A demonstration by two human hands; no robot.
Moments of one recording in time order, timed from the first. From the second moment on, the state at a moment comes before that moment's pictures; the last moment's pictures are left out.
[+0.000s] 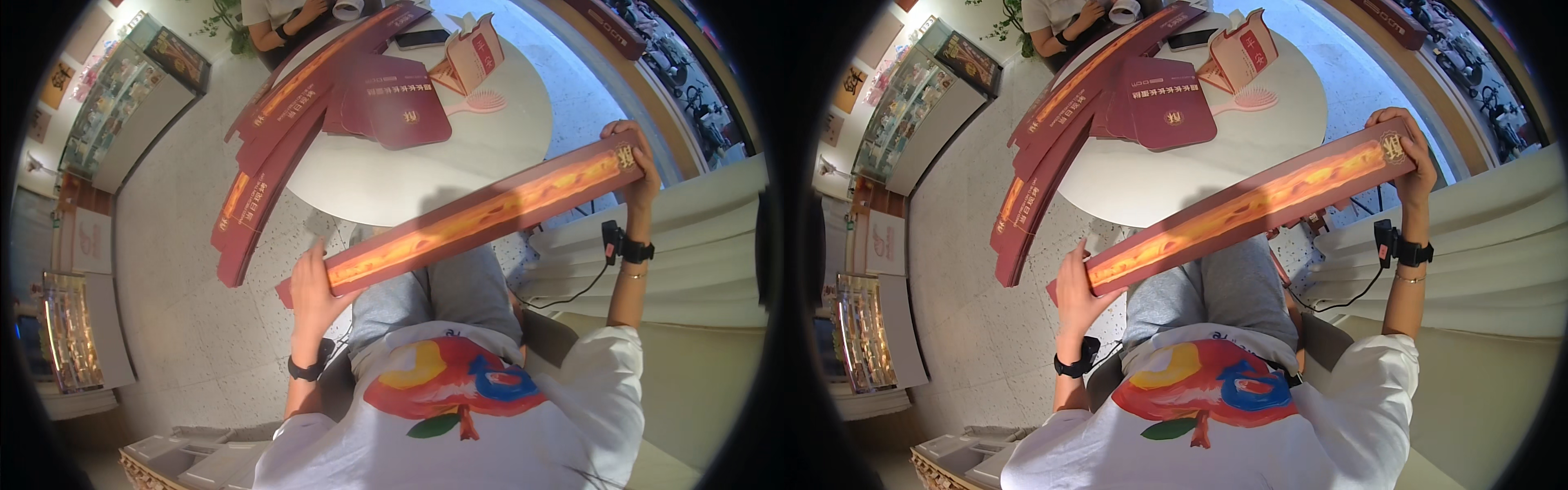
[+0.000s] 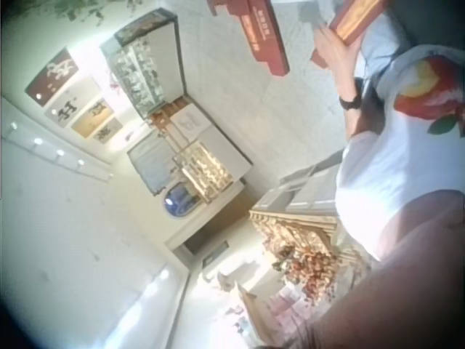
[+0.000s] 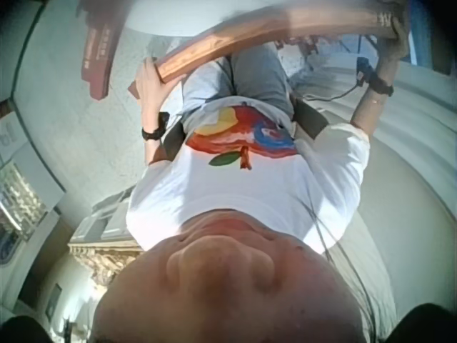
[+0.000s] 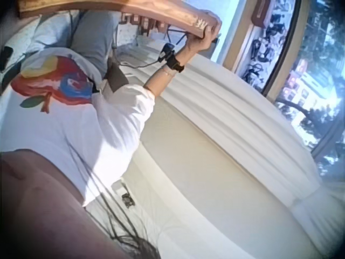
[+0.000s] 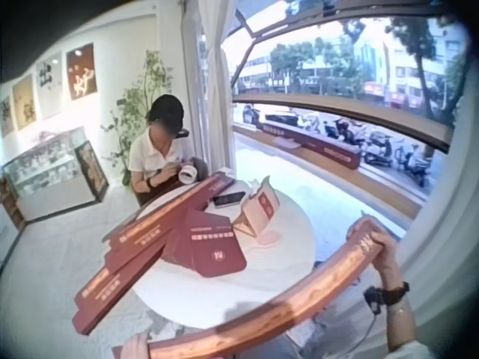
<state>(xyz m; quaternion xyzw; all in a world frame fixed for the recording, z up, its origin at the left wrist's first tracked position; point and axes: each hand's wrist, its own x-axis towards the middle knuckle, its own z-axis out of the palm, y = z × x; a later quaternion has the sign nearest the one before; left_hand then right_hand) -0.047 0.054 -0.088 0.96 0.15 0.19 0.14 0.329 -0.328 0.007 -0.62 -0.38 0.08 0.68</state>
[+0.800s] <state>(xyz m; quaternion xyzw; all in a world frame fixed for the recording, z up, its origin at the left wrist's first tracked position) 0.014 0.061 -0.064 0.97 0.16 0.17 0.09 0.447 -0.264 -0.073 -0.84 -0.36 -0.06 0.39</state>
